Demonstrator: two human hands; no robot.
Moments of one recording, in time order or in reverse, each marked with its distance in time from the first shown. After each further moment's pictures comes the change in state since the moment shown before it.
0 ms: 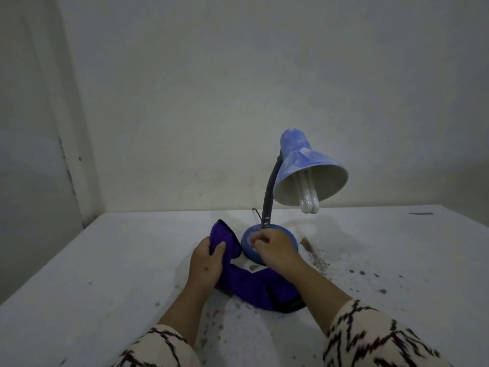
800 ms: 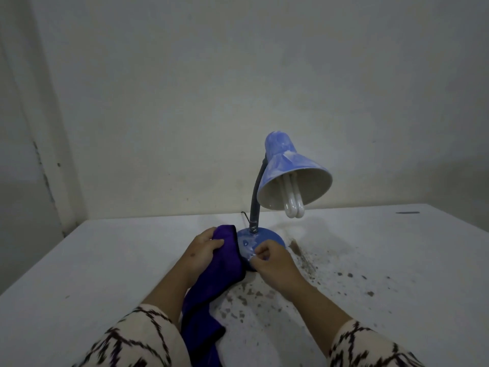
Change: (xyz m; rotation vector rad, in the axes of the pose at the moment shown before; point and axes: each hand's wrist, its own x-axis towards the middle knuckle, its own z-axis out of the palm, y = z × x) left_hand 0.028 0.027 0.004 -0.157 -0.358 -0.126; right_hand -0.011 0.028 -0.008 0.096 0.037 0.045
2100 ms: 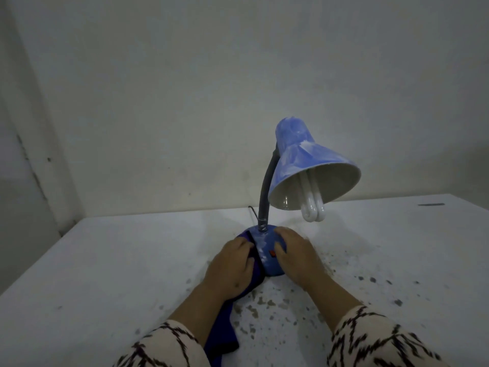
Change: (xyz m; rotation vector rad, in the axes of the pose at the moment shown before) left_hand 0.026 -0.041 0.029 0.967 -0.100 0.511; right_hand 0.066 0.053 -0.004 -0.362 0.155 -0.180
